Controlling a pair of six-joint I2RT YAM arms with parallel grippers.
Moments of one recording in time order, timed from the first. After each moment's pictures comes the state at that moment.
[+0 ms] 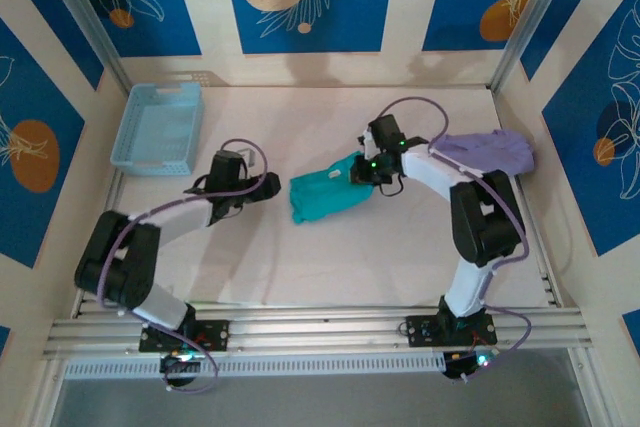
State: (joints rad) left arm -0.35 1.49 0.74 0.03 0.20 -0.52; right arm 0.35 1.77 1.24 -0.58 -0.27 0.32
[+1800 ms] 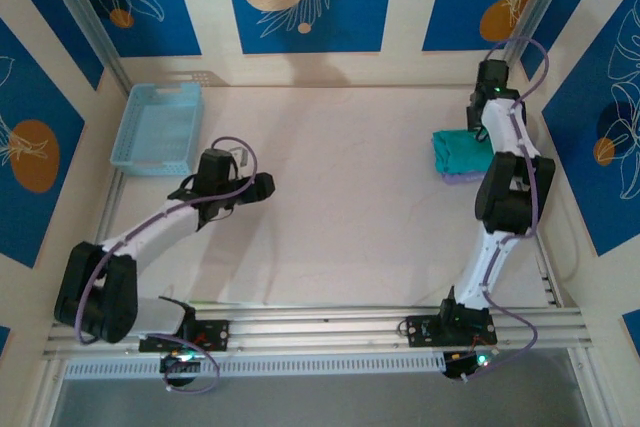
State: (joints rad) left arm -0.35 1.31 0.76 -0.17 0.20 -0.48; right arm -0.15 1.95 1.74 -0.72 0.50 -0.20
